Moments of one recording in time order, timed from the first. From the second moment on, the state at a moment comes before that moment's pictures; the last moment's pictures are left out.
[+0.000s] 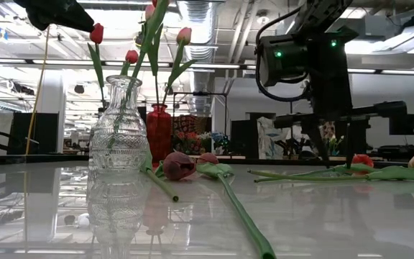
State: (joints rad) left arm -0.63 0.89 0.81 -0.78 -0.95 -0.72; right arm 0.01 1.76 1.05 -0.99 0.16 2.12
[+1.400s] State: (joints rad) left arm -0.63 0.89 0.81 -0.78 -0.95 -0.72; right arm 0.04 1.67 0.97 -0.85 0.43 1.99
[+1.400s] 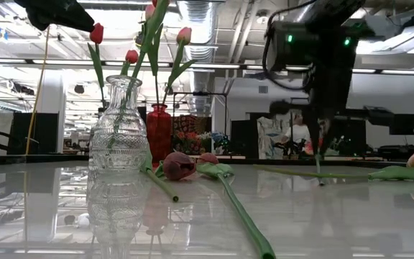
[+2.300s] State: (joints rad) left arm -0.63 0.89 0.81 -0.78 -0.95 -0.71; right arm 0.13 1.21 0.97 -0.12 0.76 0.65
